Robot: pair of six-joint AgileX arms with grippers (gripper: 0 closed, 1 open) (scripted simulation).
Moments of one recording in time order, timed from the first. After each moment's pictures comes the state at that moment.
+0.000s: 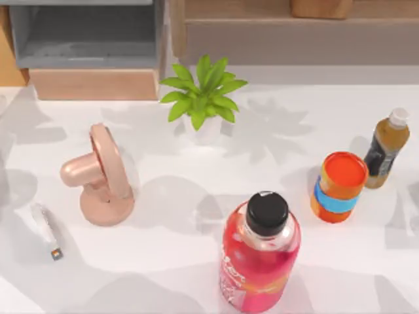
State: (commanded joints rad) left arm 0.41 2.28 1.11 1.17 0.46 1.58; right arm 0.00 0.00 0.00 0.00 0.00 0.00
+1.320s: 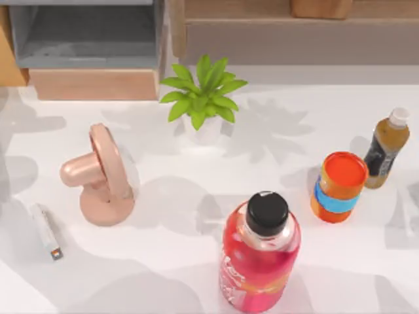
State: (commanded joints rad) left arm 0.39 2.33 1.21 1.11 0.44 1.58; right arm 0.00 0.00 0.00 0.00 0.00 0.00
